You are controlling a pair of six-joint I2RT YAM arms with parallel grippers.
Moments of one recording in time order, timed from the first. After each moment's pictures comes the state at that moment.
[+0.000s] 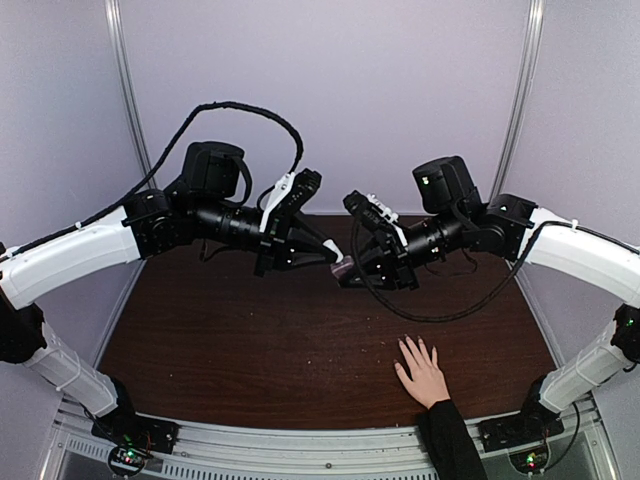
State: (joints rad) left arm -0.93 1.44 1.40 -0.32 0.71 0.30; right arm 0.84 1.41 1.34 -0.48 -0.79 -0.22
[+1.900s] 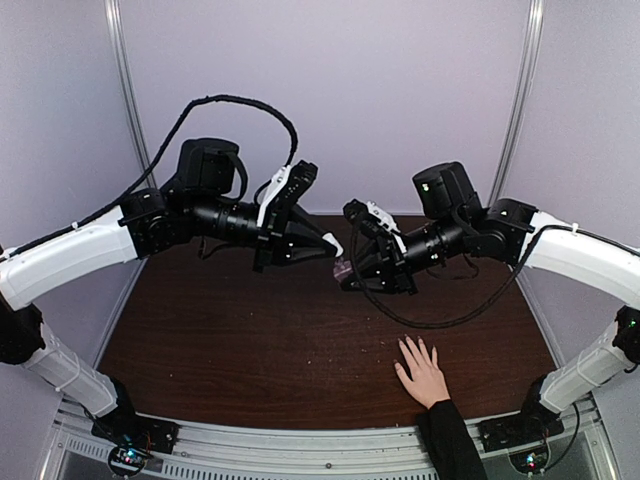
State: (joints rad) left arm -0.92 1.43 1.40 -0.28 0.71 0.26; right arm 0.85 1.40 1.31 -0.48 -0.71 -0.26
